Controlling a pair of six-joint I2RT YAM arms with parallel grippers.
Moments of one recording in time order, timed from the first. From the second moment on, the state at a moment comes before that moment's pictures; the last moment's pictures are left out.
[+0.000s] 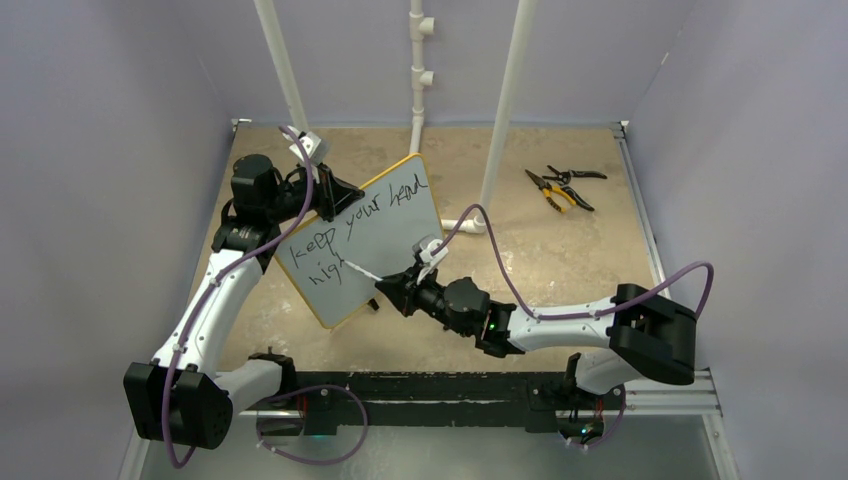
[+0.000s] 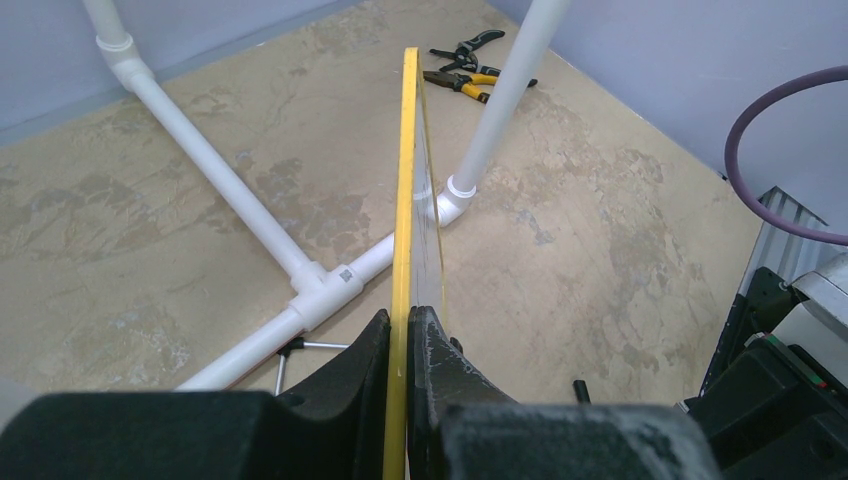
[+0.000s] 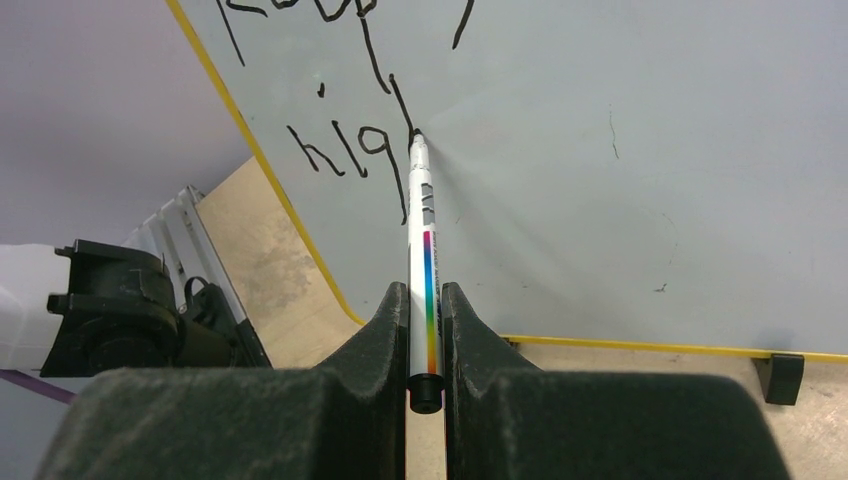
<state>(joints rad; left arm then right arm) -0.14 1.11 0.97 -0.09 0.75 -0.09 1.22 1.43 0.61 0.77 0.31 0.39</state>
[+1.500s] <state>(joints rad) -0.14 1.11 0.97 -0.09 0.75 -0.09 1.22 1.38 0.54 0.75 0.38 0.44</state>
